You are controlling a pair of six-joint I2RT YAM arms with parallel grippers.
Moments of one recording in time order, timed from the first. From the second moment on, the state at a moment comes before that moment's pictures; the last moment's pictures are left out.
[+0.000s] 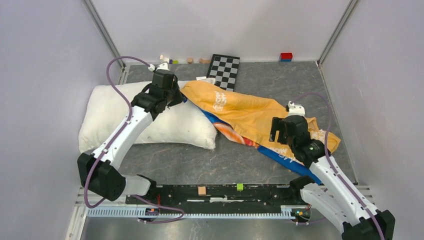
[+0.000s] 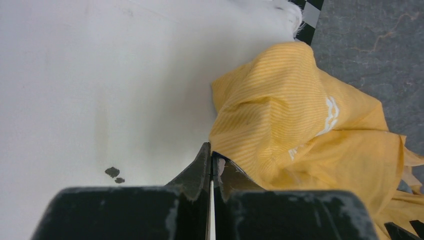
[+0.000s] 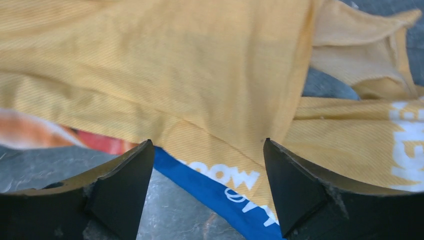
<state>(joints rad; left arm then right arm) -0.40 1.34 1.26 -0.59 -0.19 -0.59 0.40 0.76 0.61 -0.54 0.28 0.33</state>
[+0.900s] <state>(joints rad) -0.48 1.01 1.10 -0.33 0.30 -0.58 0.56 1.17 1.10 -0.20 0.05 -0.01</state>
